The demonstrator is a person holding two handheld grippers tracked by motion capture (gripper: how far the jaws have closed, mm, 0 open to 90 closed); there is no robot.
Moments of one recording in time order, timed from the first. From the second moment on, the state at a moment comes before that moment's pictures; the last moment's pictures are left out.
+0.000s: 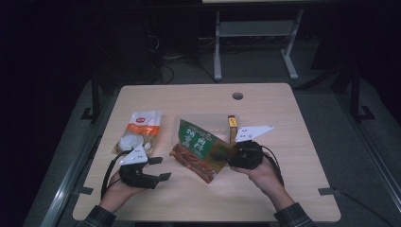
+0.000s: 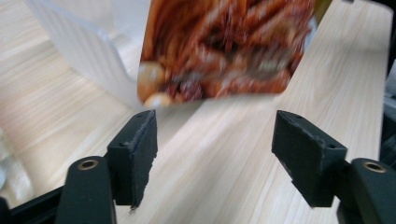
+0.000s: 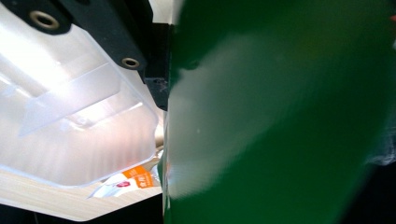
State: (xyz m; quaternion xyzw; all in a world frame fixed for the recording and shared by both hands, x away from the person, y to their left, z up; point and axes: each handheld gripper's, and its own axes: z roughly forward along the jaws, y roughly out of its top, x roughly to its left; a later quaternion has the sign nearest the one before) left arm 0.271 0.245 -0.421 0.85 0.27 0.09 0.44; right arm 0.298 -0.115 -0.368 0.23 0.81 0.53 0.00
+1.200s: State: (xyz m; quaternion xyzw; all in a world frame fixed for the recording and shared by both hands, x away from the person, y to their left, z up) left arm 0.265 0.240 -0.443 0.88 0.25 0.09 0.39; right arm 0.345 -0.146 -0.322 0.35 0.76 0.53 0.13
